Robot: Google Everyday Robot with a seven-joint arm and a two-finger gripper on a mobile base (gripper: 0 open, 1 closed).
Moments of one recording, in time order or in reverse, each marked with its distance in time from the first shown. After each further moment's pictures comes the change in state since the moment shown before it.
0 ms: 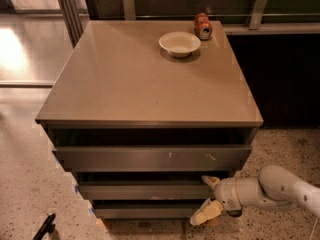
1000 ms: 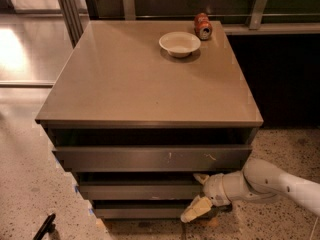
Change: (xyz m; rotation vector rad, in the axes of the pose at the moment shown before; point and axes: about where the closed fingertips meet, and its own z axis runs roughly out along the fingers) arm -0.009 -0.004 0.029 0.002 0.074 -0.020
